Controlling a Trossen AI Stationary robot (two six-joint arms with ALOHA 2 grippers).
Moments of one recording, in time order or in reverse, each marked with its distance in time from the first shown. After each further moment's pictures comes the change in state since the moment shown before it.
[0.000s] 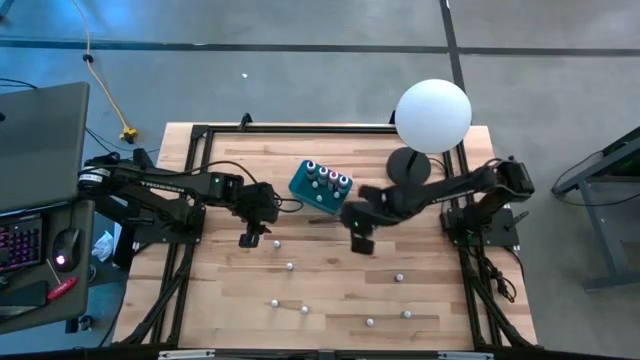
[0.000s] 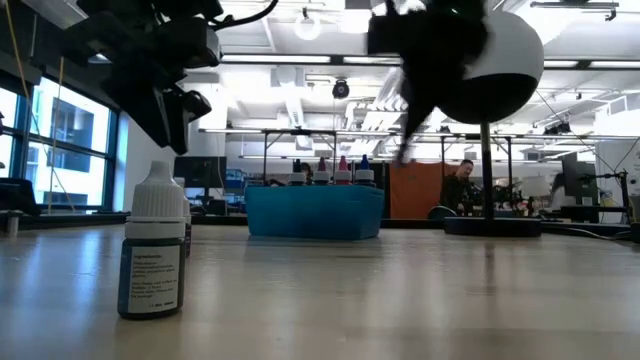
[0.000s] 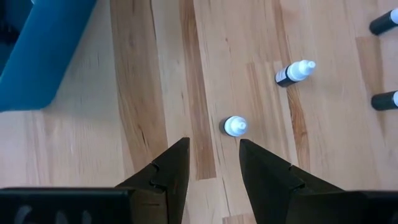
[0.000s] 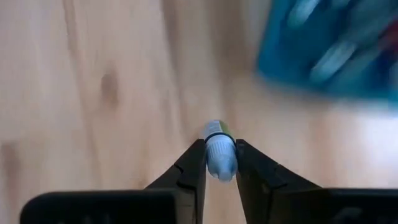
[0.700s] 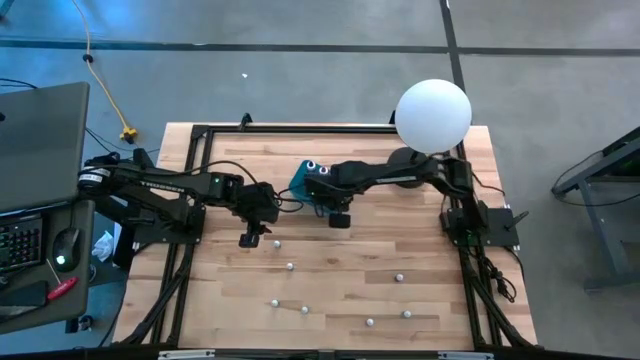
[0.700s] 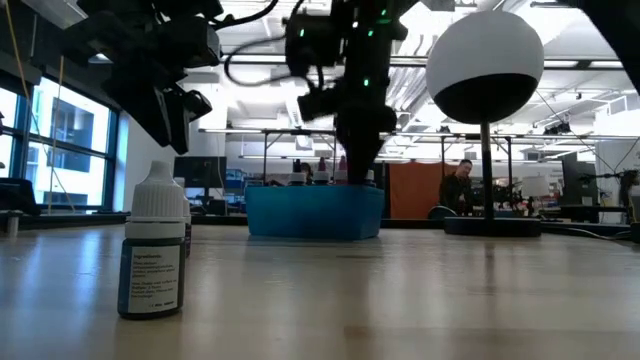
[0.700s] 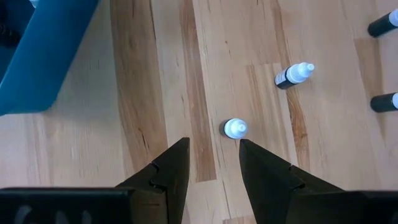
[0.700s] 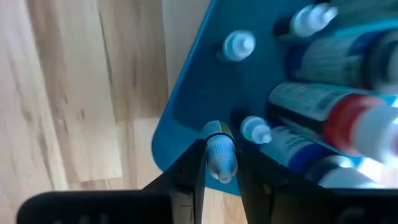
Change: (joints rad) left arm 0.000 0.000 0.000 0.004 0.001 0.001; right arm -0.216 0.425 0.447 -0.266 -0.018 -0.310
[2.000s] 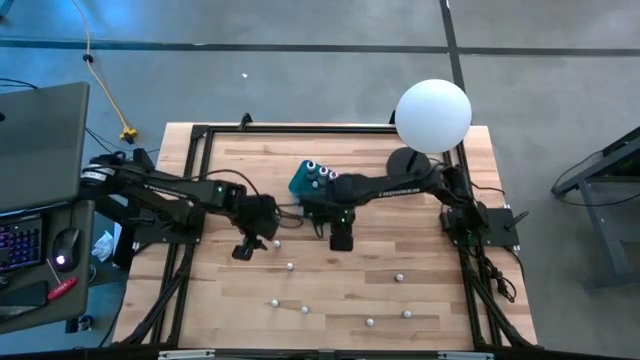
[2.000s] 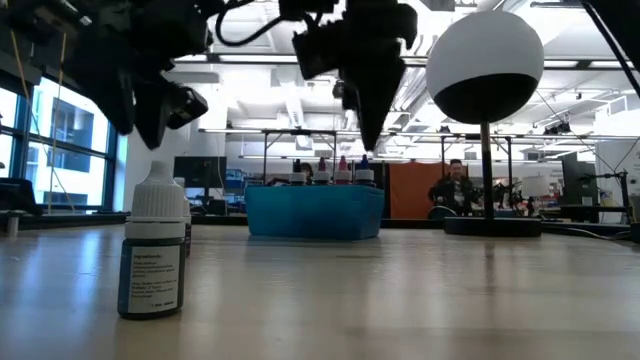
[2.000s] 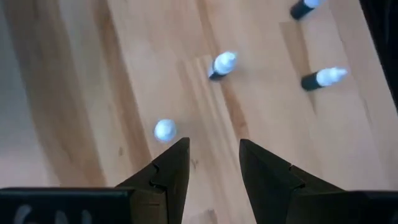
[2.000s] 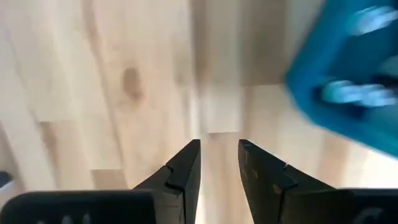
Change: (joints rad) left arm -0.086 0.039 0.001 0.012 0.139 0.024; right arm 0.142 0.023 0.203 -0.274 -0.201 0.173
